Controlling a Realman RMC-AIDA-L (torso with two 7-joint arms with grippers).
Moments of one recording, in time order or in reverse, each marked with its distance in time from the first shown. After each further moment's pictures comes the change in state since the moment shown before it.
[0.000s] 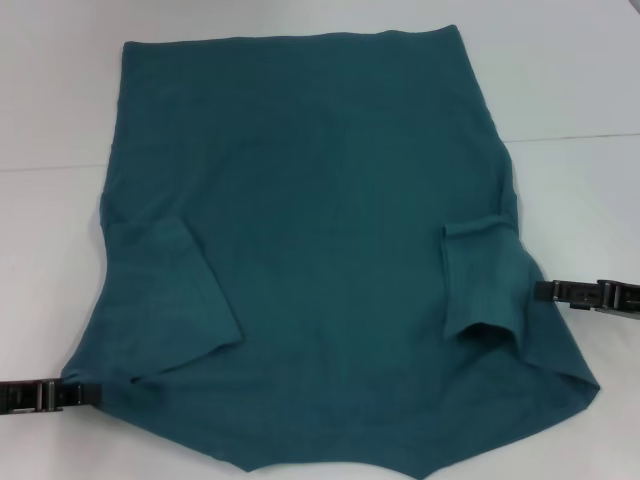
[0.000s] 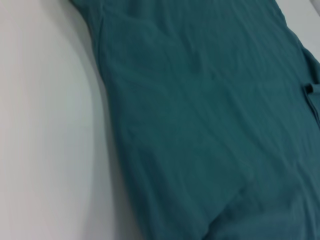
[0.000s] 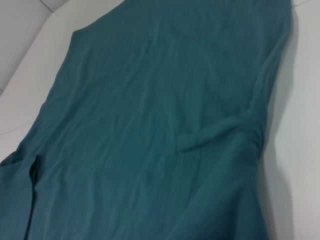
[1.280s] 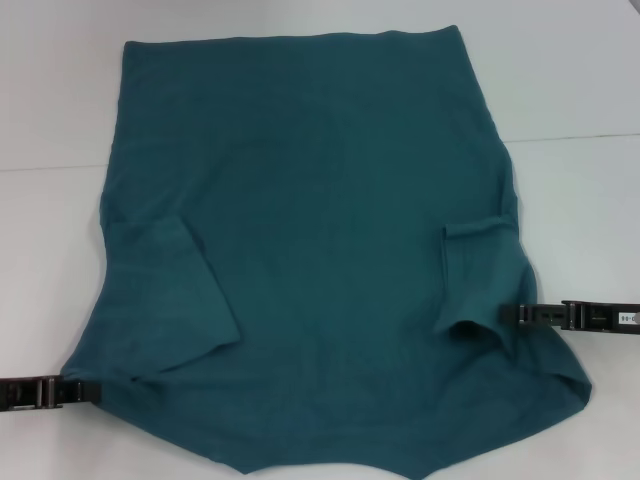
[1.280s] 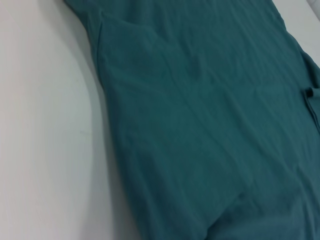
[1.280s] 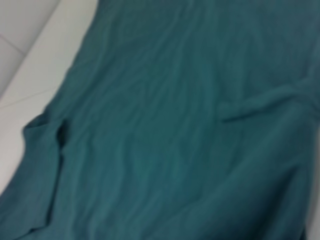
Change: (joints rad) left arm -0.004 0.003 -0.001 -0.003 -0.002 -0.003 -0.001; right arm 0.011 0.028 -0.072 0.003 0.006 -0.019 -0.033
